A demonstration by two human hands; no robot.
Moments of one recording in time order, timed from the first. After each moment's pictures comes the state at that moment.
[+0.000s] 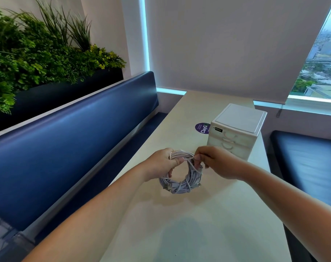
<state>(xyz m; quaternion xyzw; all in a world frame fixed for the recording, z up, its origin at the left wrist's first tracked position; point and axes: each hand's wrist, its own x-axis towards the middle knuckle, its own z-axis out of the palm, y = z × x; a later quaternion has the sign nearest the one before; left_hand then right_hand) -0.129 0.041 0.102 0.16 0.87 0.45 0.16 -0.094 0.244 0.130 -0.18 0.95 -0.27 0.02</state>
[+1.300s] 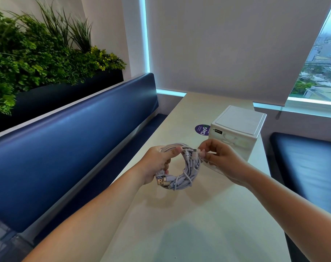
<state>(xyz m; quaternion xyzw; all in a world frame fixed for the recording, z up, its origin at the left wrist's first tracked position) -0.121 0.037 0.111 0.05 0.71 0.68 0.17 -0.094 0.253 0.115 -0.11 0.77 -0.63 0.01</state>
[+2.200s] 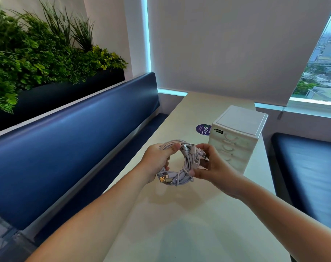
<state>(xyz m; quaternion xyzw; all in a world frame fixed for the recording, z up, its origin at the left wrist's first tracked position) -0.125 0.043 0.107 0.01 0.74 0.67 0.09 -0.074 0.233 0.105 -0.12 0.73 -0.67 0.09</state>
